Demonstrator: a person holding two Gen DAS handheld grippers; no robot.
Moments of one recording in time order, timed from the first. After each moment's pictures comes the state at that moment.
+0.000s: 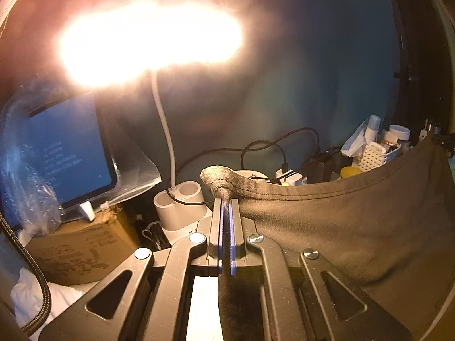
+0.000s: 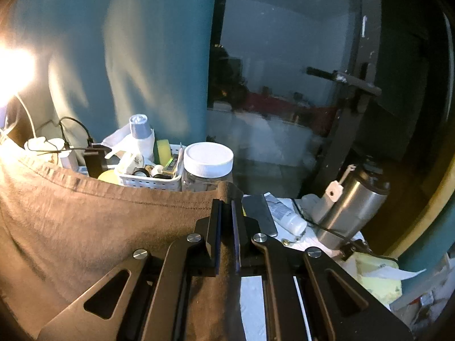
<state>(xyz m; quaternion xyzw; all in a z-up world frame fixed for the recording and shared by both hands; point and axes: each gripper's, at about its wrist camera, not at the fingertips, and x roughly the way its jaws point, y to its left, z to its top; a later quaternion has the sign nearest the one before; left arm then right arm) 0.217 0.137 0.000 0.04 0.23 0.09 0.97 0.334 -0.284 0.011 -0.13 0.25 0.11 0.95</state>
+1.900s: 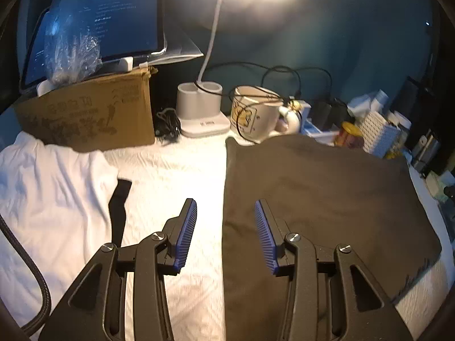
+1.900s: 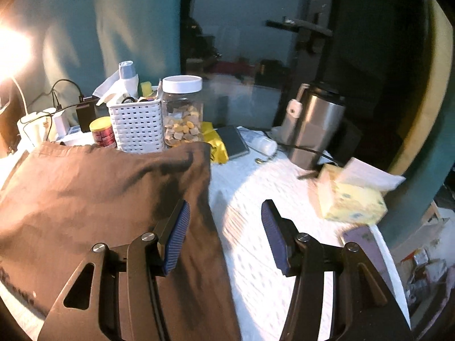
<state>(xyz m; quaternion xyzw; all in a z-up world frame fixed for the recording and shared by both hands) 0.125 0.140 -0.061 -0.11 0.35 0.12 0.92 0.240 -0.336 -0.030 -0.10 0.31 0.04 0.94</state>
